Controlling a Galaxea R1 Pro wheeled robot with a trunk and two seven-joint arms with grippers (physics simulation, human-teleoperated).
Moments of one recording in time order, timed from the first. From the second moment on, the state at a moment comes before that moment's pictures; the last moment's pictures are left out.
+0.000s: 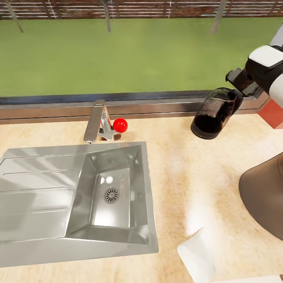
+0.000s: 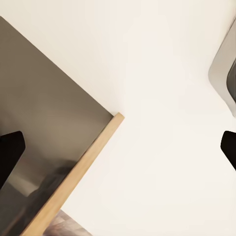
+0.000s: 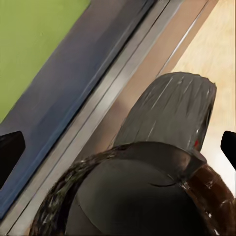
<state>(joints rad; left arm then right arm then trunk) 0.37 0.01 0.14 -0.01 0.73 -0.43 -0.21 -2.08 -0.20 -0.54 0.03 -0.21 0.35 -0.63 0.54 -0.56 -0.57</state>
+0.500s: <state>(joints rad) 0.37 0.01 0.14 -0.01 0.73 -0.43 -0.21 -2.03 -0.20 -0.54 0.03 -0.15 0.28 -0.61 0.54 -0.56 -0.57</state>
